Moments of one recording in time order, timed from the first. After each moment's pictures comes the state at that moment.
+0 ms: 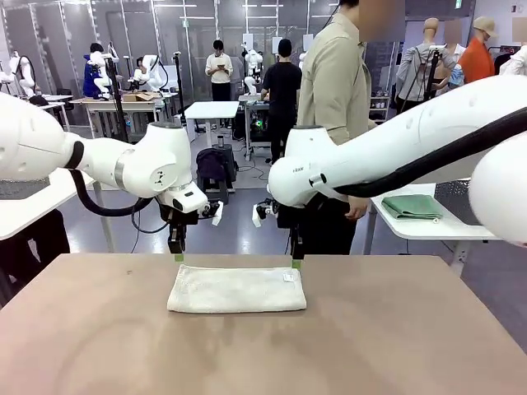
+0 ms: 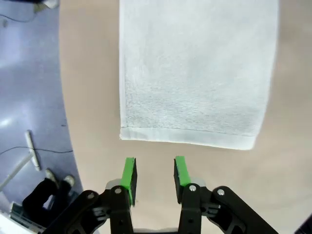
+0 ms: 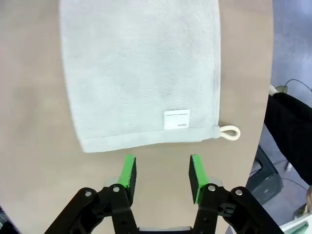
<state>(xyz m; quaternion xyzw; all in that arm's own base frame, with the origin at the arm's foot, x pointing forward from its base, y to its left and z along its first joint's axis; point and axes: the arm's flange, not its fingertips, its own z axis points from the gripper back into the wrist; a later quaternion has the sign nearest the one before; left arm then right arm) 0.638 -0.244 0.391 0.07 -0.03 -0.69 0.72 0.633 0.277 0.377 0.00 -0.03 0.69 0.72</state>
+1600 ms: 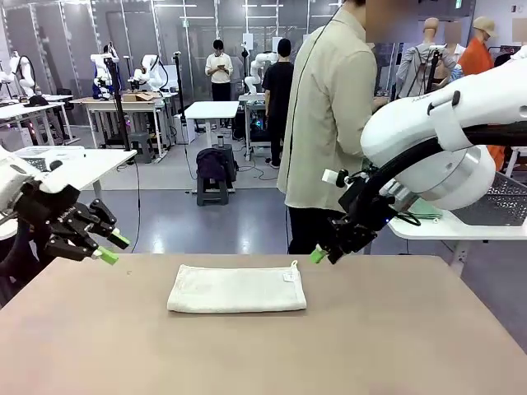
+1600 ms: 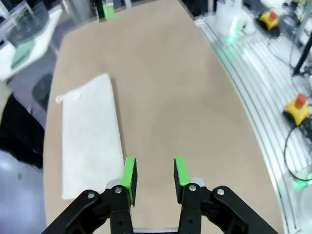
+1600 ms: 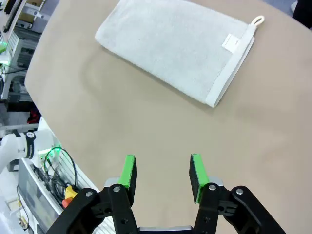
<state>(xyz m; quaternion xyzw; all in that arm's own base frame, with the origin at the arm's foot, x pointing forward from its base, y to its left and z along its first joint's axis) 0.435 -0.057 0.478 -0.27 -0.34 -0.73 0.53 0.464 0.154 0.456 0.26 -0.13 0.23 0.93</state>
